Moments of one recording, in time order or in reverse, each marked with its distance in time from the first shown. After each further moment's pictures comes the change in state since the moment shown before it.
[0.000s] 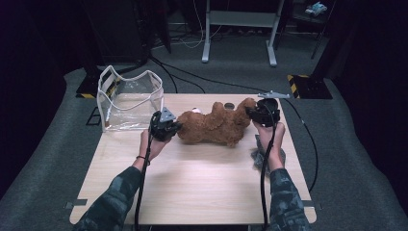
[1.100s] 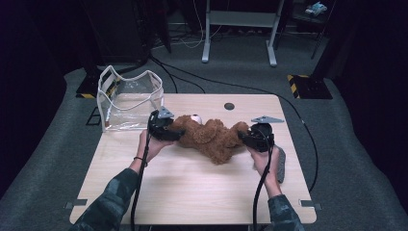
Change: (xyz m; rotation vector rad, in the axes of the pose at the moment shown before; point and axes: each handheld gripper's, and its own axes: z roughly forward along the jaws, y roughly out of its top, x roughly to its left) left arm -0.006 0.004 -0.007 0.044 -0.051 -0.084; right arm 0.038 -0.059 -0.022 0.082 0.089 0.026
